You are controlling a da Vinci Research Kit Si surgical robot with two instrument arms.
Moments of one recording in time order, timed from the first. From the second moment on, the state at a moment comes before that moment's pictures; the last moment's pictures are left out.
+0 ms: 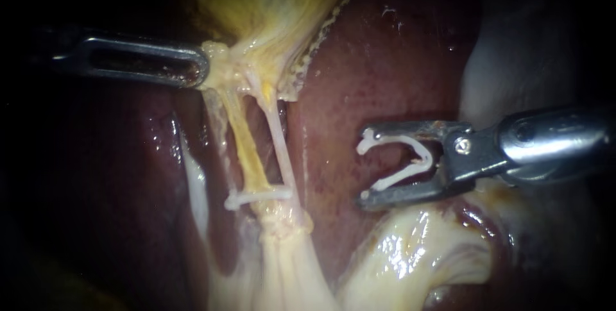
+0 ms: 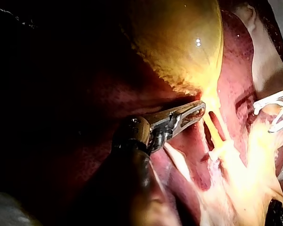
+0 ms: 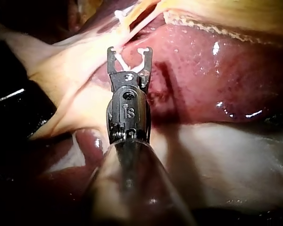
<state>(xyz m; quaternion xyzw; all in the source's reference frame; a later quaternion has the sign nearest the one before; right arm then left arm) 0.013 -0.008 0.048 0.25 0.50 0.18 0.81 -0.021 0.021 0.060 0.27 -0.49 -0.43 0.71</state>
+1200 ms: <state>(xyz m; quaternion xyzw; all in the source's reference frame) 0.020 -0.012 0.052 0.34 0.52 0.22 0.75 -0.021 0.021 0.060 0.26 -0.49 -0.43 0.71</state>
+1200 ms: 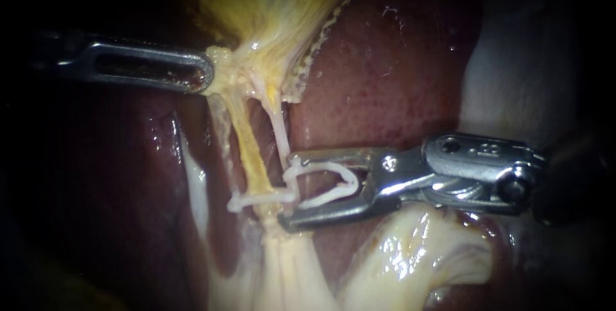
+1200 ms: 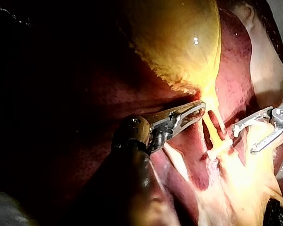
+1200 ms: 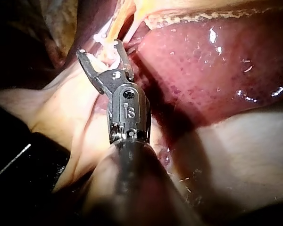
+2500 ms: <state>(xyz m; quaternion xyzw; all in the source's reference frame) 0.022 -0.012 0.058 0.36 0.51 0.21 0.75 -0.021 0.021 0.060 0.26 -0.49 -0.44 0.71</state>
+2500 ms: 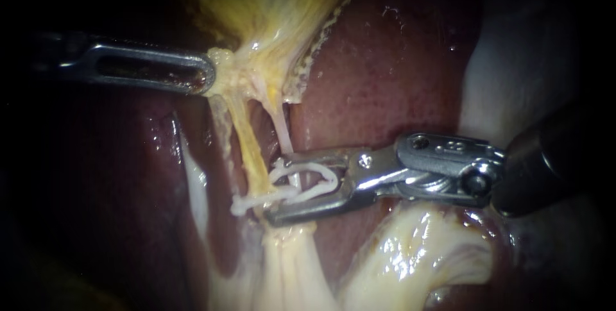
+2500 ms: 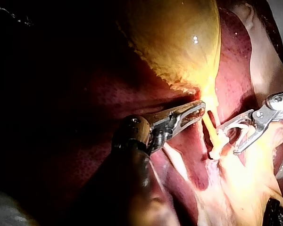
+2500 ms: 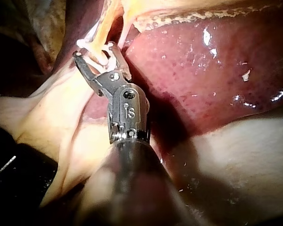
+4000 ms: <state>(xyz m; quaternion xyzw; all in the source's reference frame) 0.027 -0.013 0.056 0.45 0.56 0.21 0.67 -0.022 0.021 0.060 0.26 -0.49 -0.43 0.71</state>
